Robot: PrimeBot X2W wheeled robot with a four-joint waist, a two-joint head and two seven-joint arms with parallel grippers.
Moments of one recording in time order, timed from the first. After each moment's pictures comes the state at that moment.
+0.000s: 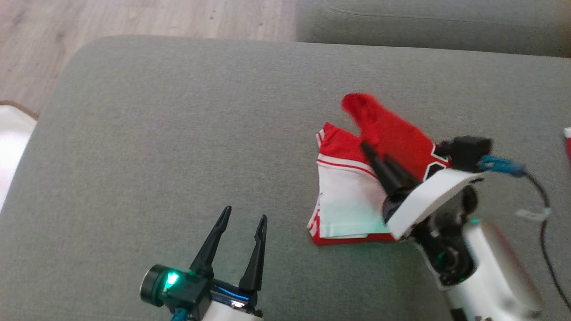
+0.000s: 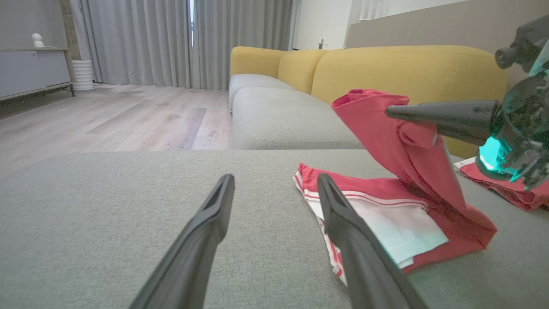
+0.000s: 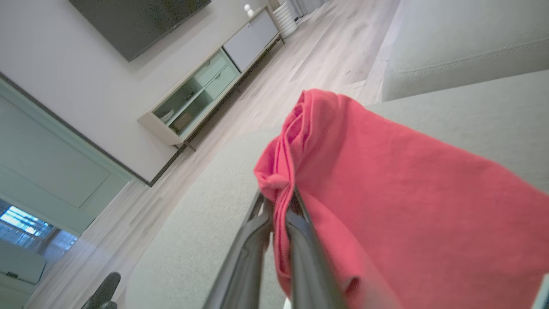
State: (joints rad) left arm 0.01 0.10 -0.49 0.09 -0.21 0.06 -0.25; right arm -0.25 -0.11 0.29 0.10 0.70 0.12 0.34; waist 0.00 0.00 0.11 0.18
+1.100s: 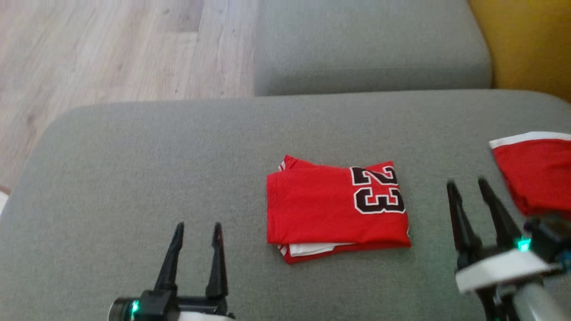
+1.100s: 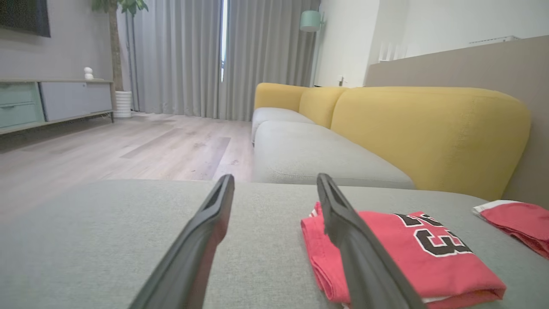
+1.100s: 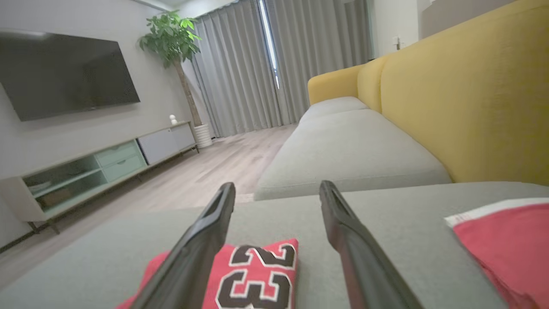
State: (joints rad) left arm 0.09 0.07 -0.37 0.06 -0.24 0.15 -0.25; right arm -0.06 -0.28 0.23 0.22 0.52 0.12 -0.24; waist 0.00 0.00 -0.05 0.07
